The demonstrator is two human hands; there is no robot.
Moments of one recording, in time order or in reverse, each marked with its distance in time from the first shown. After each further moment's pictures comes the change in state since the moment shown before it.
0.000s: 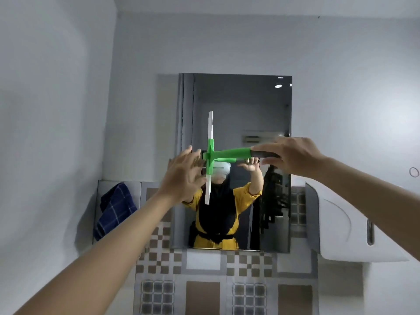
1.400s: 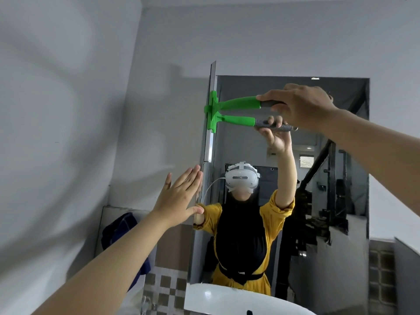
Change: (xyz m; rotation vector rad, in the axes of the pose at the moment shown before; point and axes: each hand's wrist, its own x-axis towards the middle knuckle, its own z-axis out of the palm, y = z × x) left_hand 0.050 -0.156 0.029 0.660 -0.265 0.049; right_hand 0.217 0.043 0.044 0.070 0.154 0.075
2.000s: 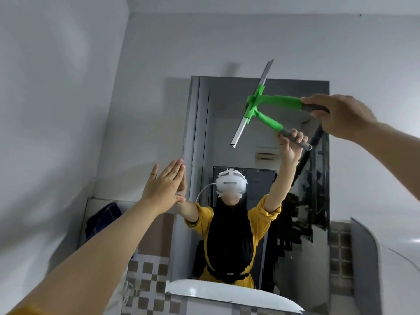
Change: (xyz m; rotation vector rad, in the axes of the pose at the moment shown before) left_hand 0.001 0.026 -0.007 0.085 0.039 -0.131; right_hand -0.103 0.076 -0.039 0.001 0.012 0.319
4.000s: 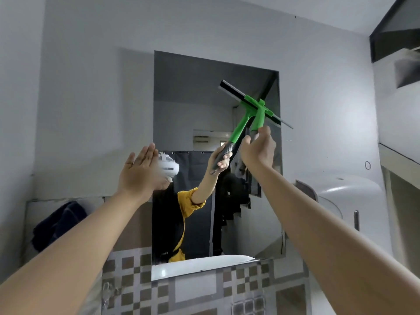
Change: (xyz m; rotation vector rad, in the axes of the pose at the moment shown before) left_hand 0.001 -0.009 0.010 -0.122 -0.008 0.090; right_hand -0.086 -0.162 0.071 0.427 0.295 0.786
